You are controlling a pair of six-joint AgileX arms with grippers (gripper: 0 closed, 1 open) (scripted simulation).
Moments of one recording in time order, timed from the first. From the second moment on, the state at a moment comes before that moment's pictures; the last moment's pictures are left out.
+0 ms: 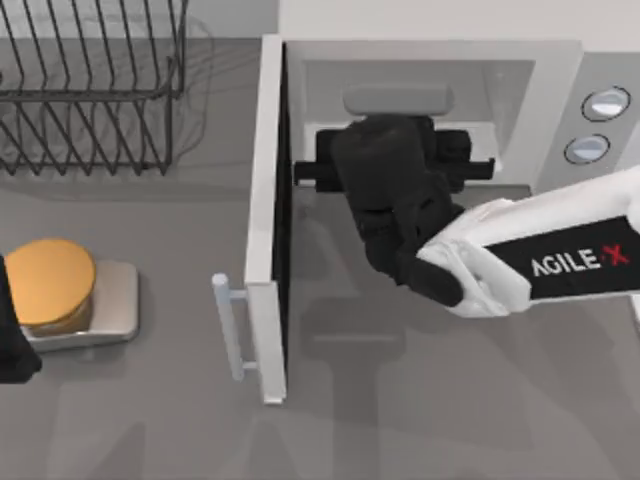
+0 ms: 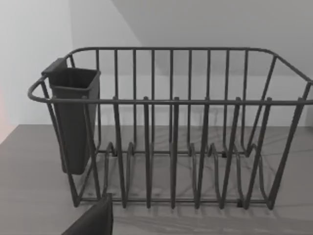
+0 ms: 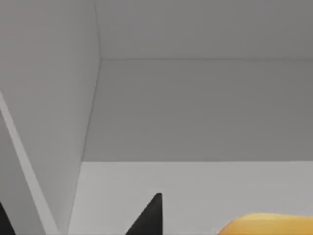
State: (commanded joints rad) left arm 0.00 0.00 0.00 0.00 0.00 0.00; right arm 0.74 2.06 1.12 0.51 0.73 0.30
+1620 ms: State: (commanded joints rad) left arm 0.00 0.00 0.00 0.00 0.00 0.00; right arm 0.87 1.98 0.67 0.79 0.83 0.42
